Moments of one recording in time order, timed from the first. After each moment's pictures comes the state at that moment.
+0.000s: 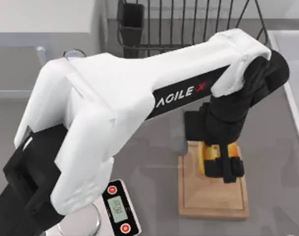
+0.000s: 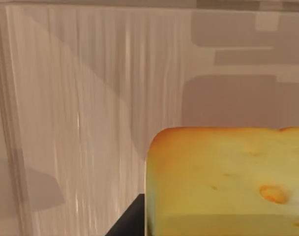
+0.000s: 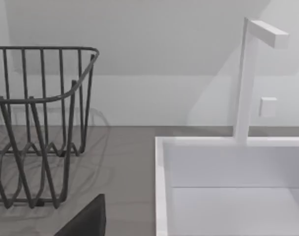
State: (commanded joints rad) left arm -0.94 2.45 2.17 -1.28 0.01 -2.47; right arm 0.00 0.00 0.00 0.00 0.00 0.00
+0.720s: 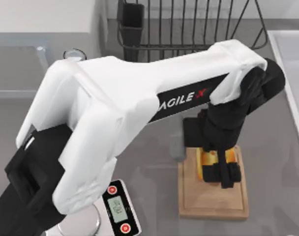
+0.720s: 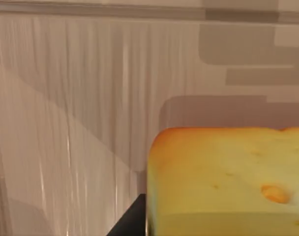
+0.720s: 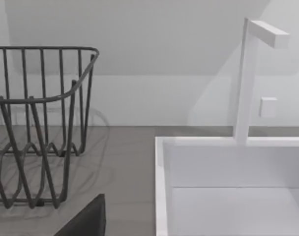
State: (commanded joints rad) left arm -0.94 2.46 2.11 -1.22 0.01 -2.48; right arm 0.00 0.00 0.00 0.00 0.00 0.00
